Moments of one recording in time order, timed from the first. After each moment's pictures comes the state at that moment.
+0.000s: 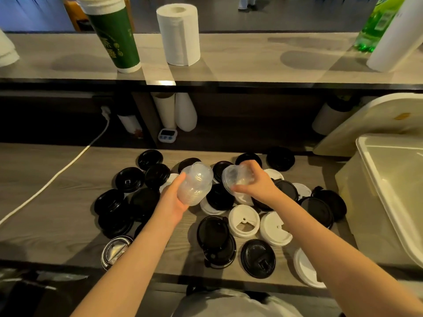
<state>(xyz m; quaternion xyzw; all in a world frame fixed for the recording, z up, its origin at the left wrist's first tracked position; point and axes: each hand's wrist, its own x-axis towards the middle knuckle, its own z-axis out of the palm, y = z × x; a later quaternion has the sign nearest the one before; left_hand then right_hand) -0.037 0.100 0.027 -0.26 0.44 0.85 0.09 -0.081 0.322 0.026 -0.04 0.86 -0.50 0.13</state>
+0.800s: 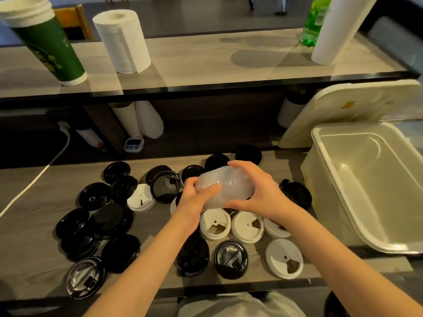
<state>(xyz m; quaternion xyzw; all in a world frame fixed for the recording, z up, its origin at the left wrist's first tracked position) -0.031 0.219 0.059 -0.16 0.61 0.75 0.18 -0.033 0.396 0.082 -0.17 0.87 -0.45 0.04</state>
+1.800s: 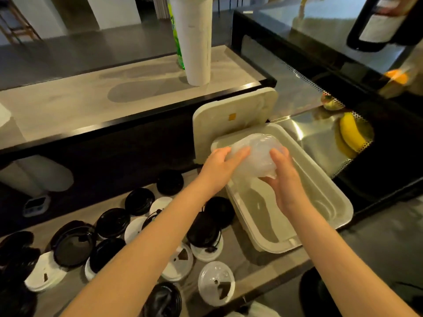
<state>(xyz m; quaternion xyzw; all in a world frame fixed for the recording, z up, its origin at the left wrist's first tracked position) -0.089 0.479 0.133 0.17 0.81 0.51 0.24 -0.010 0.606 0.110 0.17 0.60 -0.76 -0.16</state>
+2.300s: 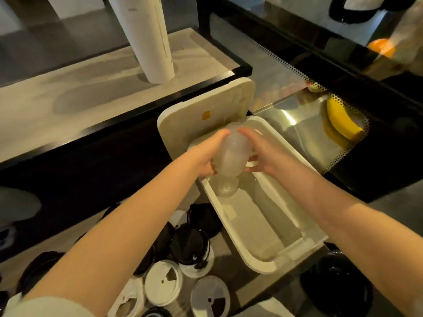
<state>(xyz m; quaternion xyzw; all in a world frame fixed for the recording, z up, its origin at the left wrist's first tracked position) -0.156 0.550 0.124 -0.03 0.71 0.53 0.47 -0.098 0.668 0.098 0.36 0.59 -0.72 0.04</state>
